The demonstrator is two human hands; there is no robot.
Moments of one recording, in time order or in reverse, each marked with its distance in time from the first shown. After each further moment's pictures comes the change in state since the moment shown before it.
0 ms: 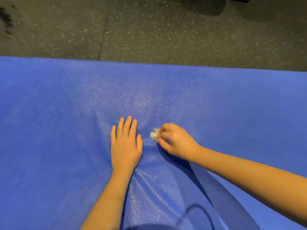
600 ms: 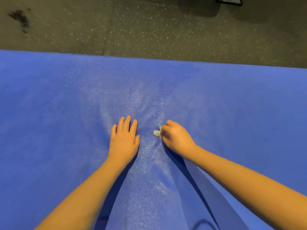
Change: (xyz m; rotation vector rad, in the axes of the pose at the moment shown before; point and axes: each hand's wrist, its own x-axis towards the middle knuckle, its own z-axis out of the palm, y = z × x) left_hand -0.034 0.003 -0.031 0.102 -0.306 0.089; right_hand -0.039 -0.017 0.005 -0.045 -0.033 0.255
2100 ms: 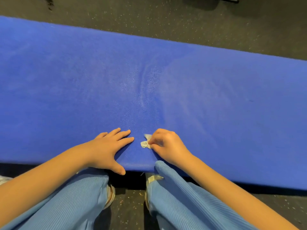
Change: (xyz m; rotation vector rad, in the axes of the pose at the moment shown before) left_hand -0.192 0.018 -0.064 0.080 -0.714 0.249; right_hand -0.181 -0.085 -0.008 0.305 -0.115 0.011
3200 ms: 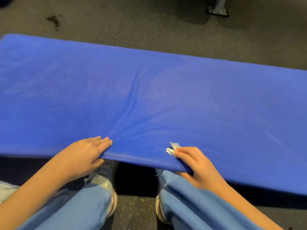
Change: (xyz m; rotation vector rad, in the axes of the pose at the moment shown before) left_hand -0.048 -0.023 0.010 0.327 0.598 0.070; right_hand -0.088 0.037 -0.033 -0.241 0.226 -0.373
